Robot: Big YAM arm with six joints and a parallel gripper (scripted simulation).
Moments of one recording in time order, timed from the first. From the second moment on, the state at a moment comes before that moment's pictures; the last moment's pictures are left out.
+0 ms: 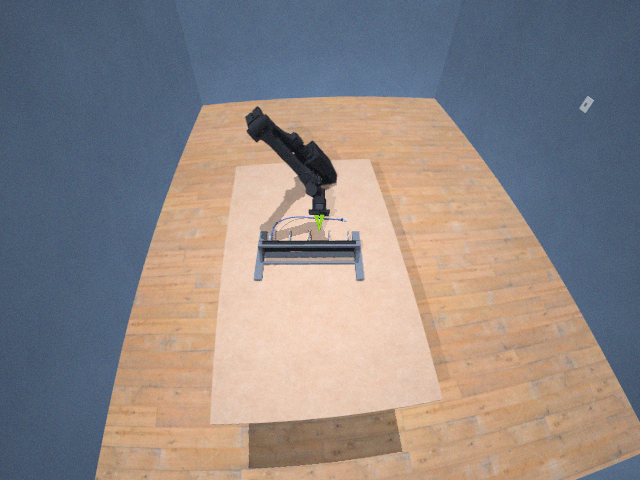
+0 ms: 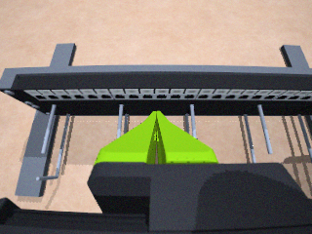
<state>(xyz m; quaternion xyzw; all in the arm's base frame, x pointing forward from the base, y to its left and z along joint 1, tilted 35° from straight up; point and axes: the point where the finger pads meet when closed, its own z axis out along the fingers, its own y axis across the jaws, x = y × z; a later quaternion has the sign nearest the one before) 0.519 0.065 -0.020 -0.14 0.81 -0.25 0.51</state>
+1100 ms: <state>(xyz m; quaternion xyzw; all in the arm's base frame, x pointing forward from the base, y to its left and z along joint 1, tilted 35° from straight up) 0.428 0.086 0.018 -0.14 0.81 -0.26 0.51</state>
